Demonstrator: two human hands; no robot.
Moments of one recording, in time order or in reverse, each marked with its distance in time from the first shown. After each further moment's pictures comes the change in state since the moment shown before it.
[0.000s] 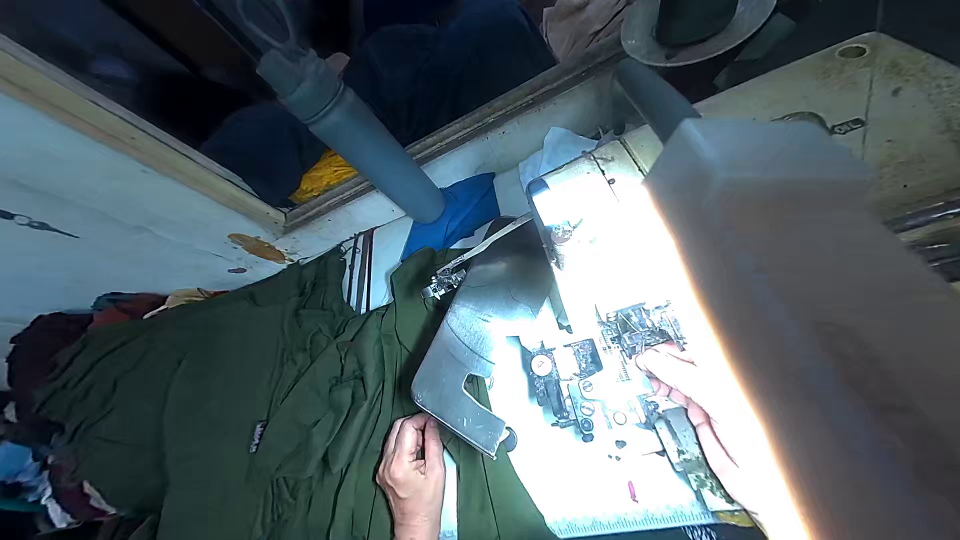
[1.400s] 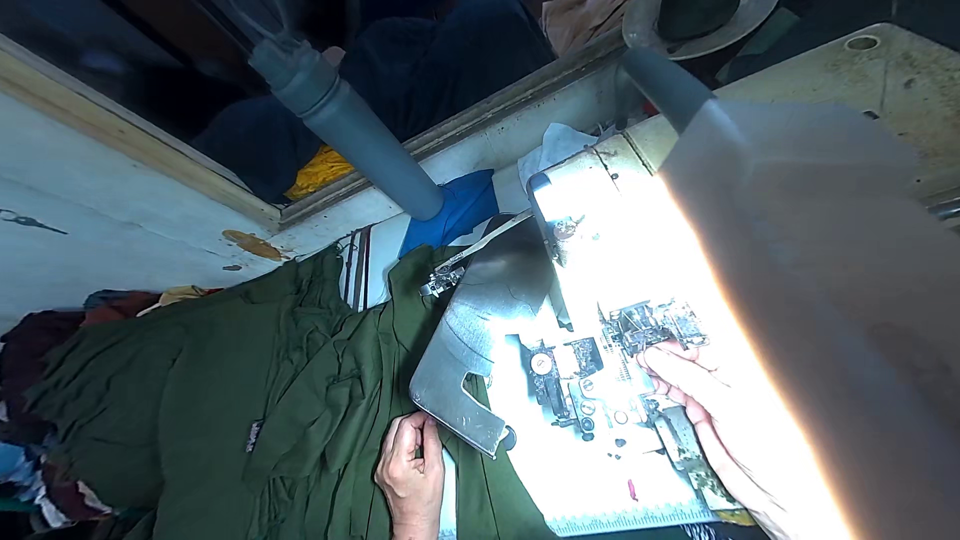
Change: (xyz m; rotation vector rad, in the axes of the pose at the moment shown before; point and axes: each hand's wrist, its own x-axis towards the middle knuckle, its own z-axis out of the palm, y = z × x) left_hand 0.001 0.001 0.001 0.004 -0.003 -0.005; right_hand 0.000 -0.008 0.005 0.066 0.016 0.018
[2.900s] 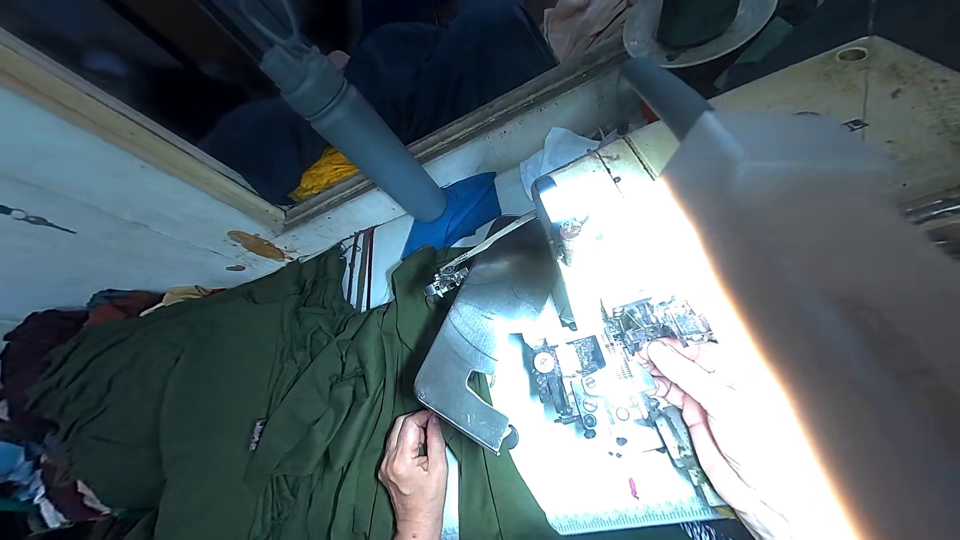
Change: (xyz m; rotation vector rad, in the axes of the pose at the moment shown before) left_hand -0.001 0.000 0.001 0.002 0.003 -0.013; right_hand -0.004 0.002 0.008 0.068 0.072 -0.040
